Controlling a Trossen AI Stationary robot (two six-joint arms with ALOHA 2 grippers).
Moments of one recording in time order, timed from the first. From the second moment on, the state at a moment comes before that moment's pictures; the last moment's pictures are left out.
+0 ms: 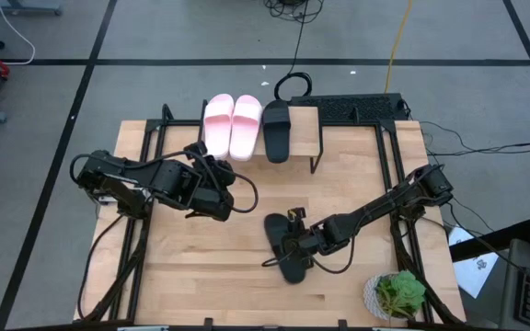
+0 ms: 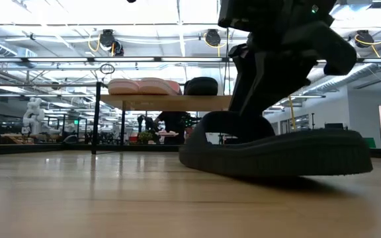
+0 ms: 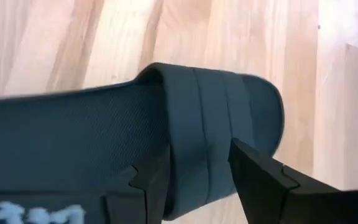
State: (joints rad) left arm -0.29 1.65 1.89 -1.57 -0.79 -0.46; right arm 0.40 1.80 1.17 -0.48 0.37 0.08
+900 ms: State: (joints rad) left arm -0.29 1.65 1.89 -1.57 -0.79 -0.46; right arm 0.41 1.80 1.10 -0.42 0.45 0.11
